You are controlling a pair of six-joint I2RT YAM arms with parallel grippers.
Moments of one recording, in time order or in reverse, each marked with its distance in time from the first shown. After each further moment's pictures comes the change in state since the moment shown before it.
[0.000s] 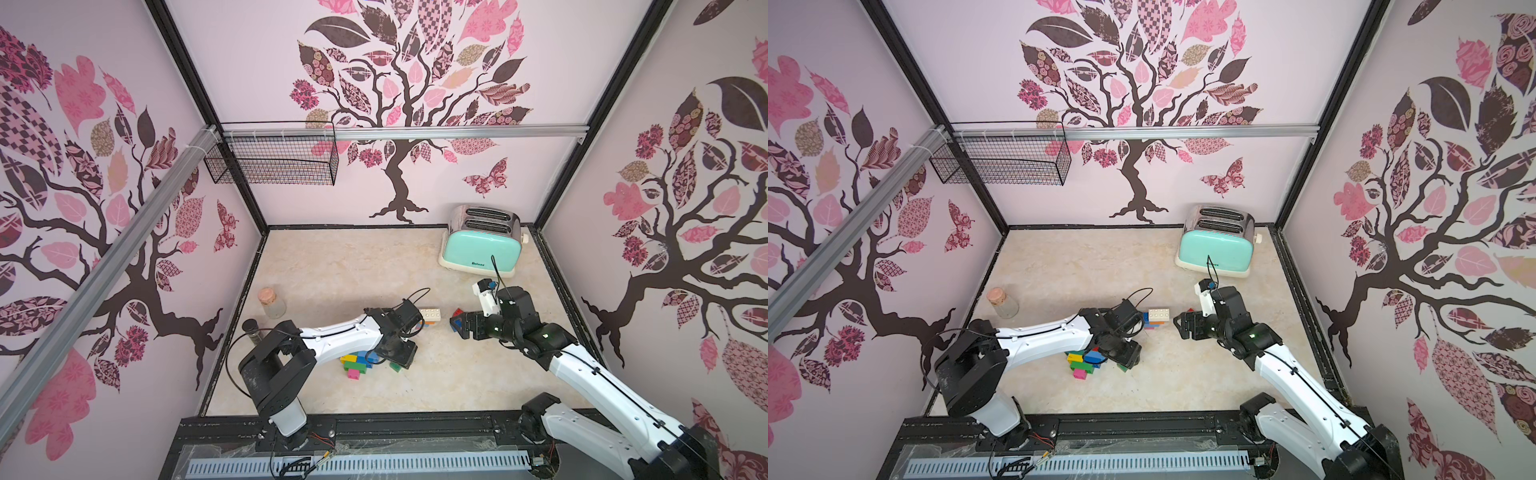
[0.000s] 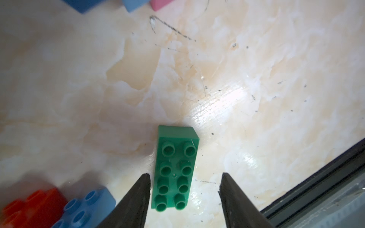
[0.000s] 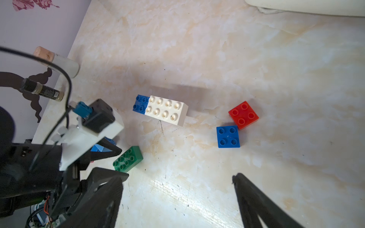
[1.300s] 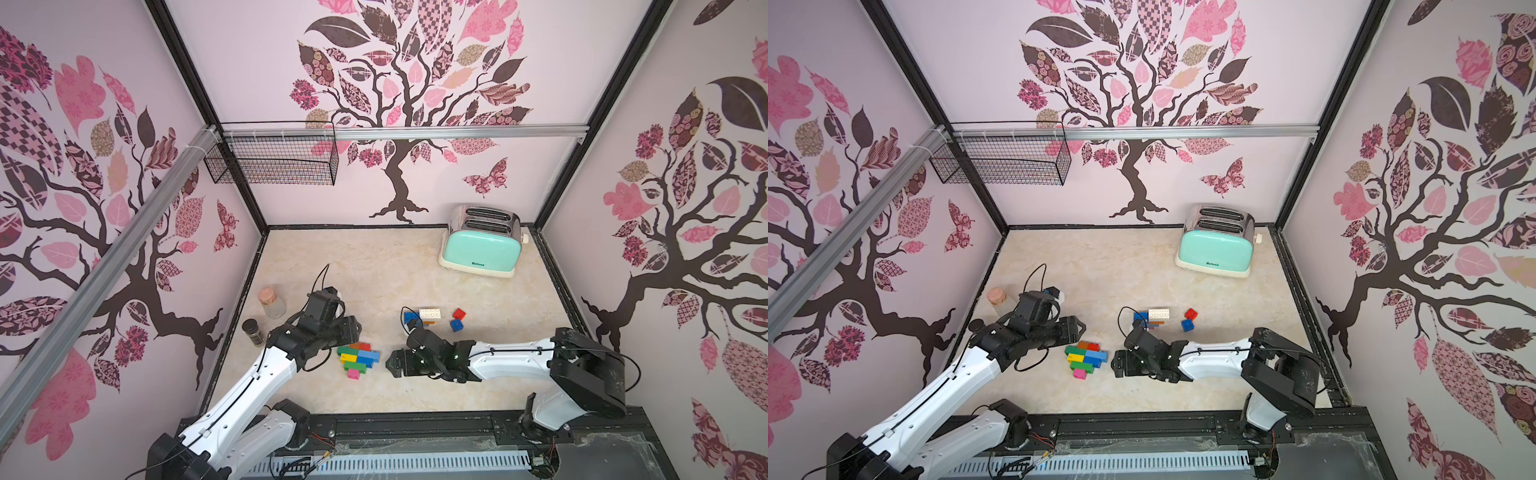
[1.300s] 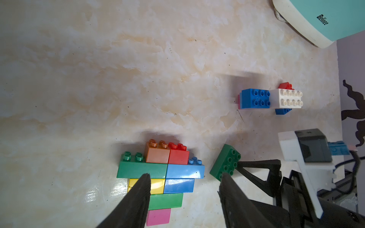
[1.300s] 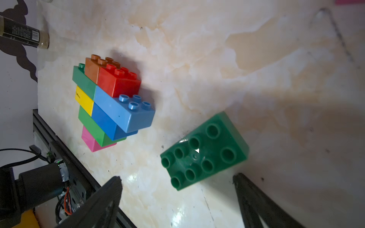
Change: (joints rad) left arm 0.428 -0.668 -0.292 -0.021 -0.024 -0.136; right arm 0.640 0.676 0.076 0.470 0.204 0.575
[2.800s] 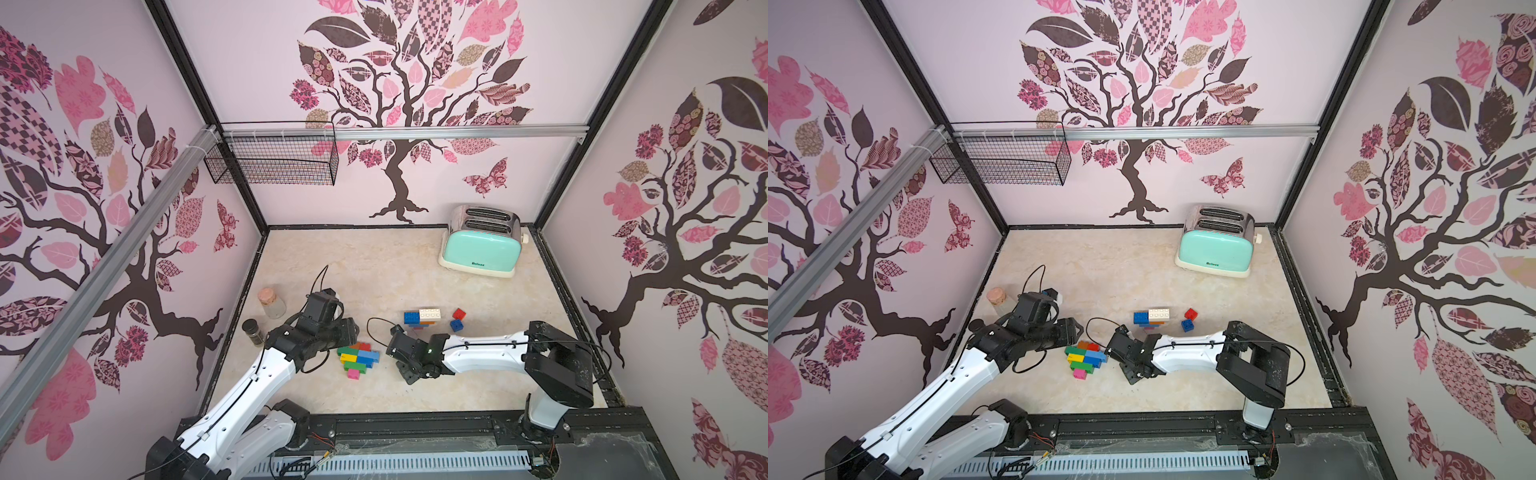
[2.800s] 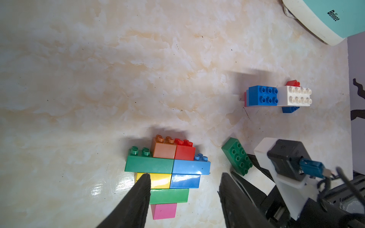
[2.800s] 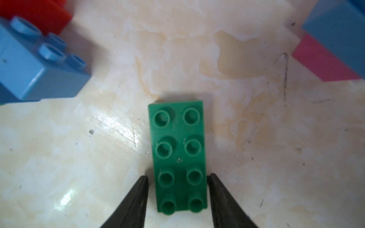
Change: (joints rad) left arm 0.006 -0.013 0.000 -0.030 -0.016 0.008; right arm 0.058 0.145 0.254 -0.508 0.232 -0.443
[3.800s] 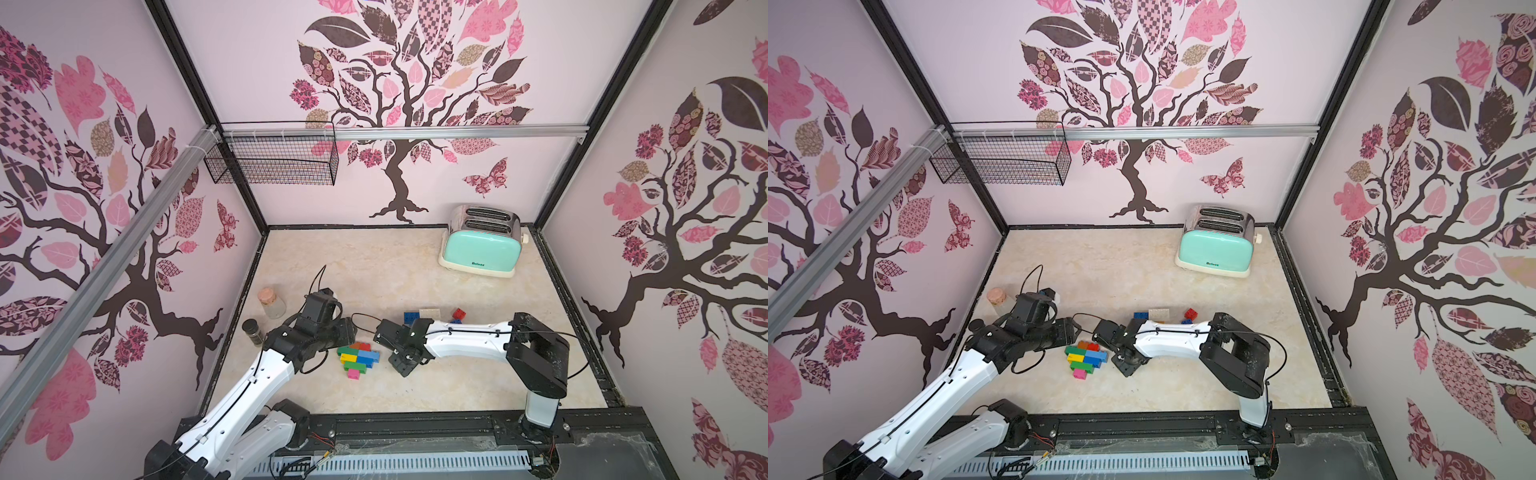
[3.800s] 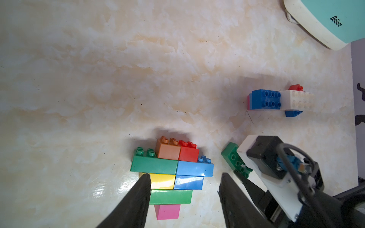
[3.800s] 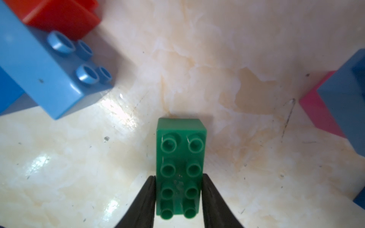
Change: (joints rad) left arm 0.006 -0.015 0.000 -0.008 -0.026 -0.001; right arm -0.032 0.130 0.239 -0.220 -0.040 -0.179
